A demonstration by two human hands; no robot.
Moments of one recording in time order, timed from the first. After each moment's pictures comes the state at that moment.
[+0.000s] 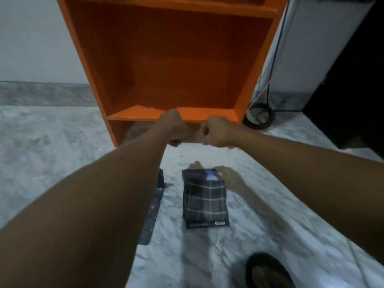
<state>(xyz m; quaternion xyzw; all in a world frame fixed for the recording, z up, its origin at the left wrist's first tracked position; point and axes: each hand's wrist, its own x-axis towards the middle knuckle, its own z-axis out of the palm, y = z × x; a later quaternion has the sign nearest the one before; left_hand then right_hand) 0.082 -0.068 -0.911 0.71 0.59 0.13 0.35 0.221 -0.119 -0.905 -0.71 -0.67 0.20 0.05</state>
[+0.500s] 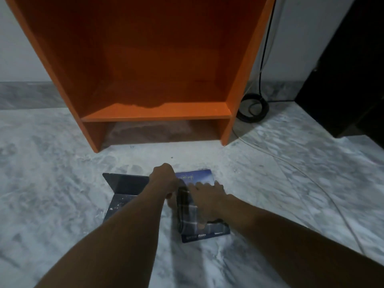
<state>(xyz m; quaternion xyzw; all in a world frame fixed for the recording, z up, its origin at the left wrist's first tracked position) 0.089 -0.089 -1.041 0.72 0.62 -0.05 0.30 0.208 -0.165 -1.067 -0.67 -0.67 0.24 -0.21</state>
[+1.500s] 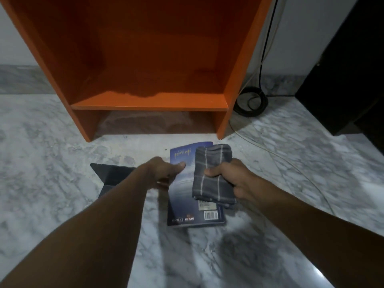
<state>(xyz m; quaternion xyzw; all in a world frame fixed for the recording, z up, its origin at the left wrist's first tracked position) 0.084 -0.075 -1.065 0.56 0.55 0.05 0.62 0.262 -0.181 -1.018 -0.71 -0.19 0.53 0.42</state>
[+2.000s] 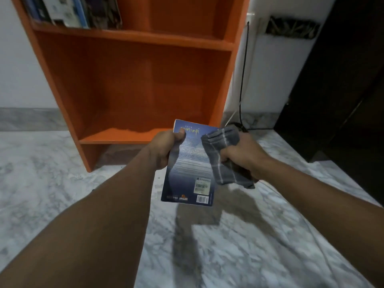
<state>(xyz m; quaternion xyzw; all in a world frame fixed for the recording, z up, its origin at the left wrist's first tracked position) 0.131 -0.064 -0.934 0.49 0.39 0.31 0.71 0.294 -0.201 -0.885 -0.76 -0.45 0.25 0.39</state>
